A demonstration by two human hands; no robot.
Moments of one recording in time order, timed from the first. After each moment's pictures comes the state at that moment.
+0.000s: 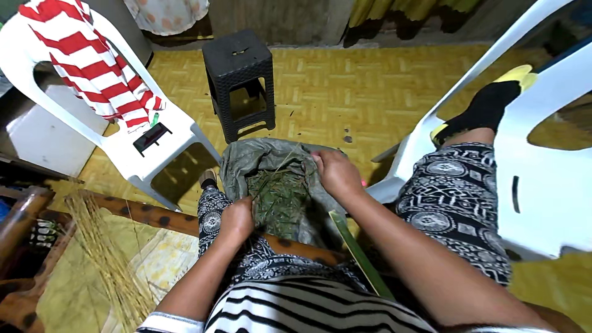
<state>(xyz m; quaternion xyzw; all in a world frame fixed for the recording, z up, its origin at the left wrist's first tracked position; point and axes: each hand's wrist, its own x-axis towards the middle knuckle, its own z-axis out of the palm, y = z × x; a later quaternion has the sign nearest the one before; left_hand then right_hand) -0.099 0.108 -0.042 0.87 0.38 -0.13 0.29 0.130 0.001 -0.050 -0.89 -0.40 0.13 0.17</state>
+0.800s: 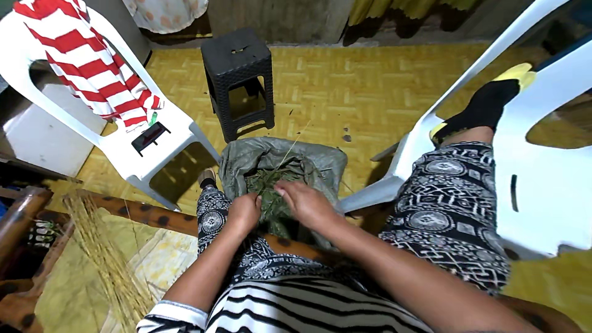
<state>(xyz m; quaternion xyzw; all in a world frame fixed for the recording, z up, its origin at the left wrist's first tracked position) -0.077 0.116 -0.048 0.82 0.39 -0.14 0.39 0.059 -0.003 -0.040 -0.80 -0.51 0.27 0.15</state>
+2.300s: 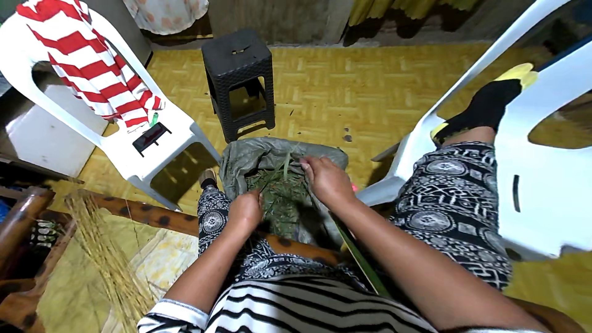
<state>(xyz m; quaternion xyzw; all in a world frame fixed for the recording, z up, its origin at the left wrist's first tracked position) -0.073 0.111 -0.039 0.86 0.38 -0.13 0.32 0.106 0.002 -0.047 -0.88 -0.42 0.15 0.16</state>
